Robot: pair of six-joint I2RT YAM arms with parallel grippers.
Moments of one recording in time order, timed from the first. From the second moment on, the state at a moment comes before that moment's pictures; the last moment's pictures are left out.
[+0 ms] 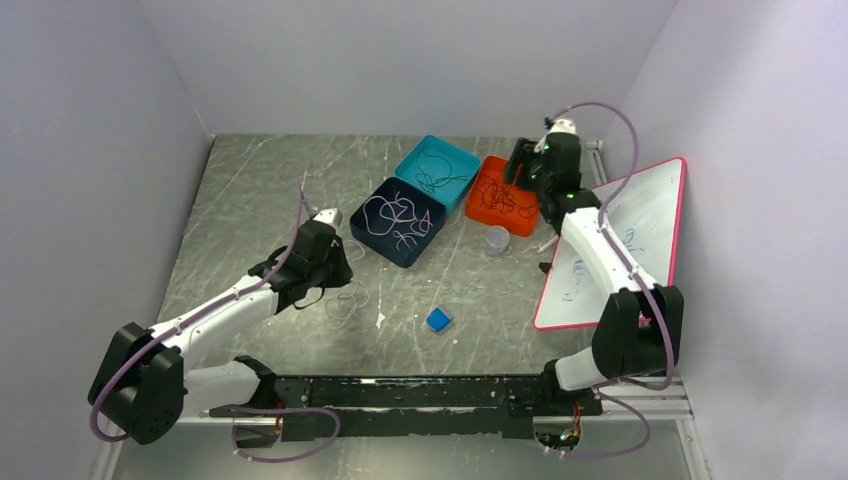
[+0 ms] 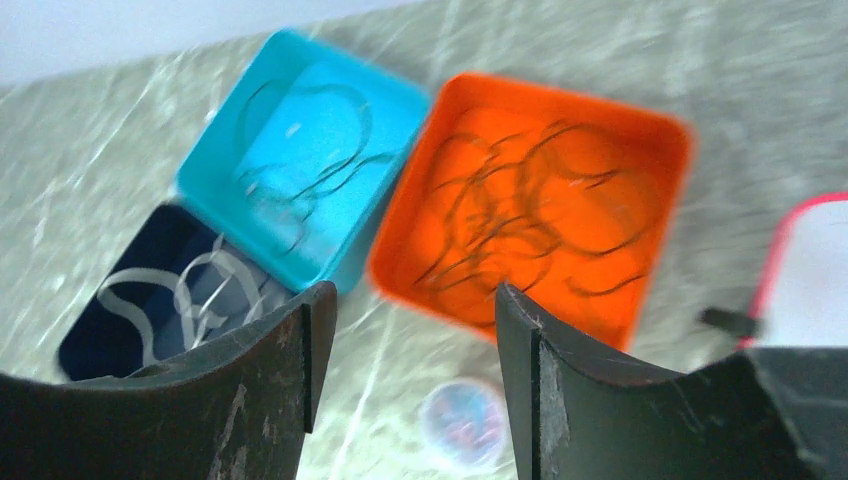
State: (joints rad) left arm -0.56 1.17 0.63 -0.24 -0.08 -0.56; right arm 0.11 1.48 1.18 -0.13 0.01 0.27
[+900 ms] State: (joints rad) left arm -0.54 1.16 0.62 -0.23 -0.13 -0.62; right arm 0.87 1.56 0.80 0.06 -0.08 0.57
